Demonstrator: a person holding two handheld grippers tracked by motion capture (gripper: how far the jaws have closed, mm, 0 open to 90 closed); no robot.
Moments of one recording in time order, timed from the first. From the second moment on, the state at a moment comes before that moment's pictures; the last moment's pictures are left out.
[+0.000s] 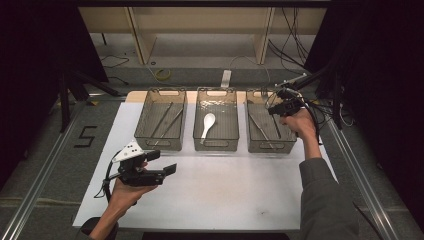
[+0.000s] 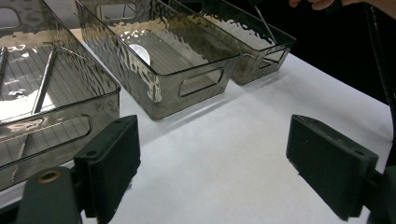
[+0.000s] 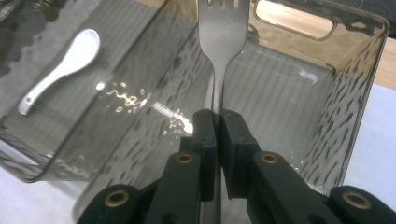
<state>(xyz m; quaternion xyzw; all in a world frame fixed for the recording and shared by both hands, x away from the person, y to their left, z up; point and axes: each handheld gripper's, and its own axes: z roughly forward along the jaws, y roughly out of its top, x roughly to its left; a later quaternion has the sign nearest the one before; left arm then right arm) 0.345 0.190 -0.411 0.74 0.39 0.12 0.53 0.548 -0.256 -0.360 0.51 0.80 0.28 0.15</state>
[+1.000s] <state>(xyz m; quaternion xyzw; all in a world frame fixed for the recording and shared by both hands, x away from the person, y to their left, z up) 0.345 0.191 -0.411 0.74 0.39 0.12 0.53 0.523 -0.252 -0.372 0.51 0.79 0.30 0.15</state>
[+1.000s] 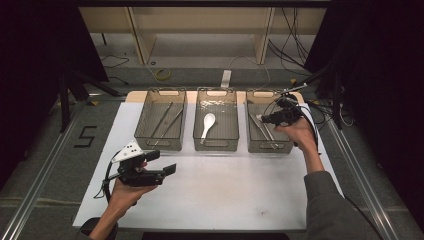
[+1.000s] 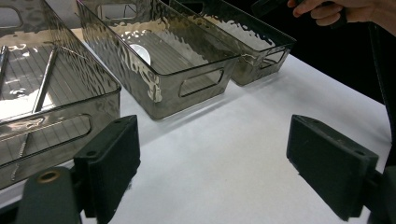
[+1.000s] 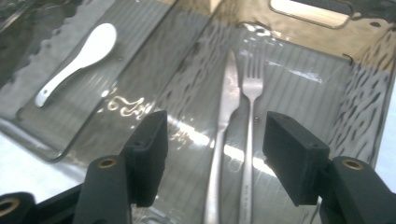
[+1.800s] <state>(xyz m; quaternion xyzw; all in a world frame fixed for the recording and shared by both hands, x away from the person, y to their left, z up) 0.344 0.191 -0.412 0.74 0.39 0.12 0.53 0.447 -0.229 -0.378 0.44 0.79 0.40 0.16</state>
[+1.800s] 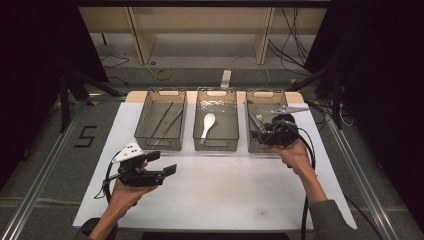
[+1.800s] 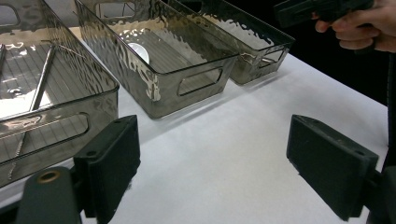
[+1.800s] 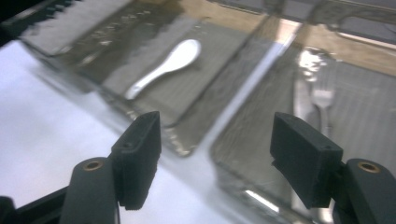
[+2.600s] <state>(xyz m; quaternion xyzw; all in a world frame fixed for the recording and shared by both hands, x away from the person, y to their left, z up) 0.344 0.190 -0.412 0.74 0.39 0.12 0.53 0.378 -0.220 -0.403 0.40 0.77 0.48 0.15</state>
